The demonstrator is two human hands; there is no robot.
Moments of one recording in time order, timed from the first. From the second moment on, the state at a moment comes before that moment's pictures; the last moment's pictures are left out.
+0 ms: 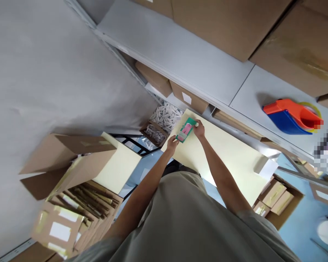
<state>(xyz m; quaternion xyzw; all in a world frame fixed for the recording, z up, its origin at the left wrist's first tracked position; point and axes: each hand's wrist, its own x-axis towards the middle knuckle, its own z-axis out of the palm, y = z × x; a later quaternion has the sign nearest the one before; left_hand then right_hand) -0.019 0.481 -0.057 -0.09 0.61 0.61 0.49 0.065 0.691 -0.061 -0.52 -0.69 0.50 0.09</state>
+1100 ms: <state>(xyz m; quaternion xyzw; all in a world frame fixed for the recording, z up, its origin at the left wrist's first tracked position) 0.016 -0.217 0.007 -0.50 0.32 0.80 -0.06 -0.013 0.111 0.035 -0.03 -0.79 0.60 -0.14</state>
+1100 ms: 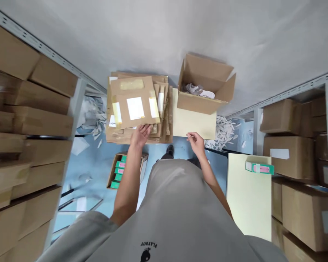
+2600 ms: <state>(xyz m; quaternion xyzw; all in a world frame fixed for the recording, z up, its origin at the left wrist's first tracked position) 0.026 0.348 0.022 0.33 0.70 0.52 0.35 0.389 0.447 0.053 -0.54 -0.63 0.45 0.34</state>
